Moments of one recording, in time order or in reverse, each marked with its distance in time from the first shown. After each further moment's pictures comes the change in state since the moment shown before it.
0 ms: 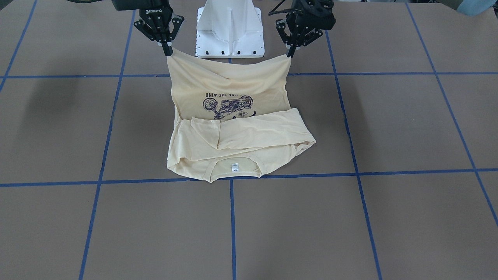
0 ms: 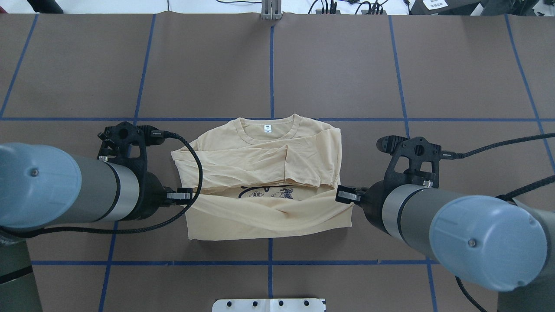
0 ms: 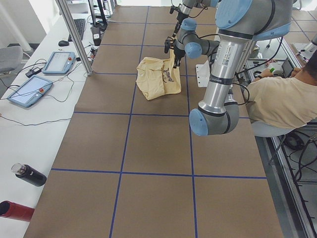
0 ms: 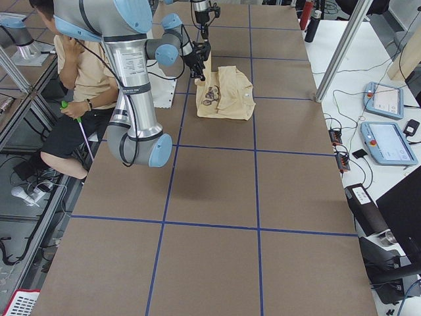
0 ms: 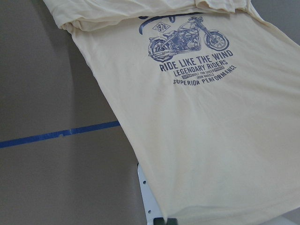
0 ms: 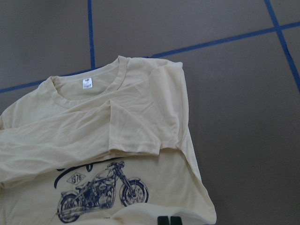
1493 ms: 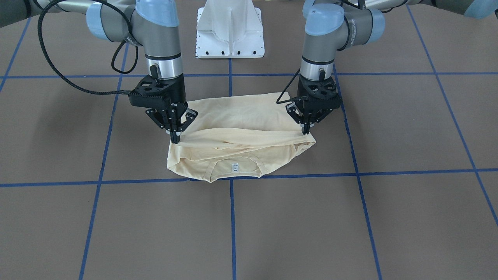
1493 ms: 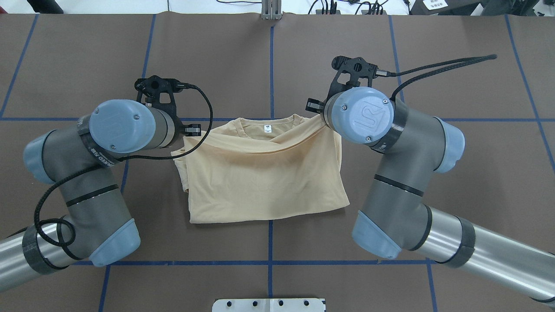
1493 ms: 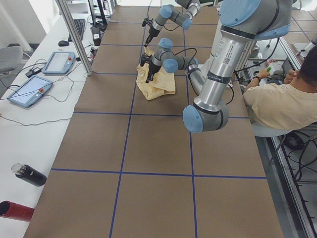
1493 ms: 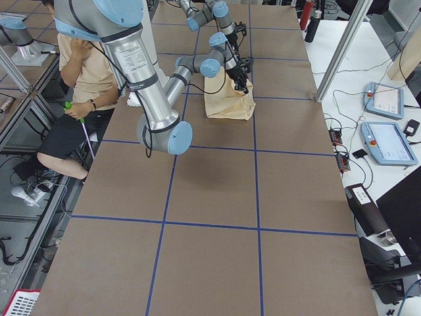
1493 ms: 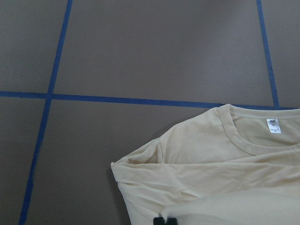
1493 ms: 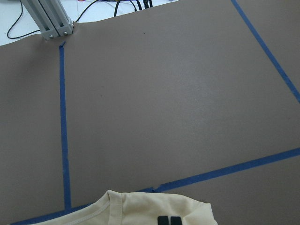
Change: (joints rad) left arm -0.135 -0.080 0.489 -0.305 0.153 0.123; right arm 0.245 0.237 -0.618 0.307 0.021 -0.110
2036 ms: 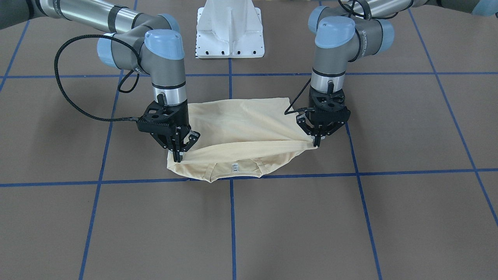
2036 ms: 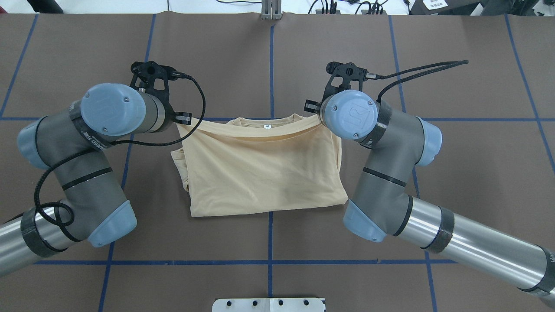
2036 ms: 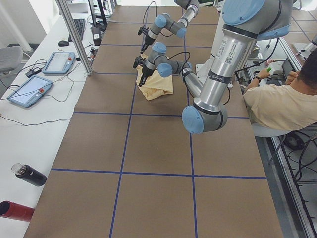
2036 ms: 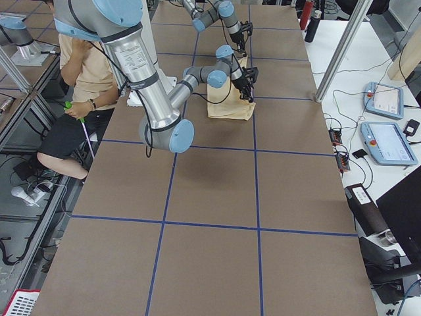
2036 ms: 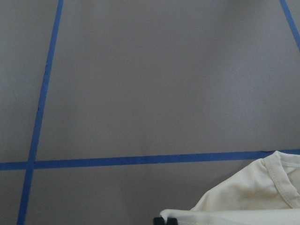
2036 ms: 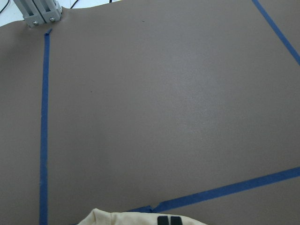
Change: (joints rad) left arm -0.053 0.003 0.031 -0.030 -0.003 0.169; right arm 0.009 0.012 -0.141 0.114 -0.001 -0.026
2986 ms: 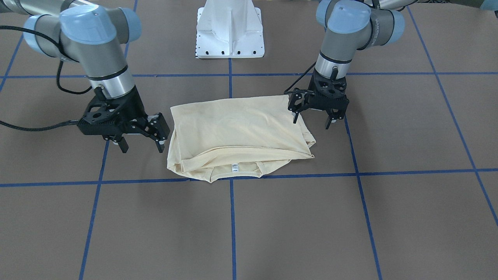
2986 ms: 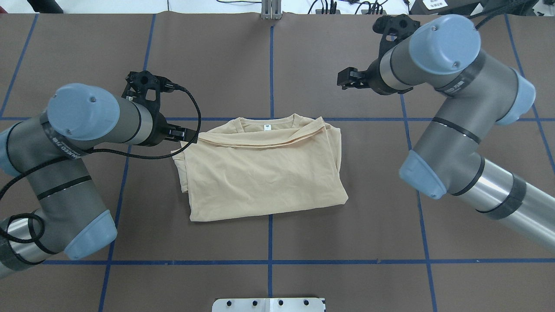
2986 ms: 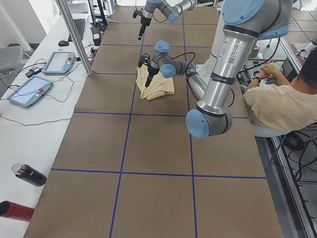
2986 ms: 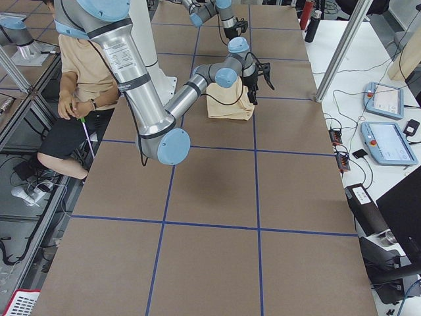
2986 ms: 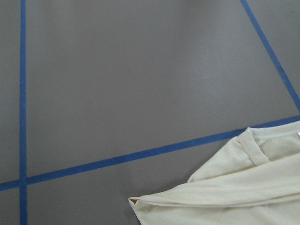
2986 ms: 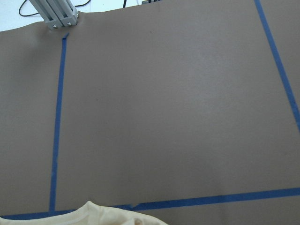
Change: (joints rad) left arm 0.024 0.092 -0.109 -0.082 -0.179 -0.017; right arm 0.251 -0.130 0.177 -0.004 0.399 -0.301
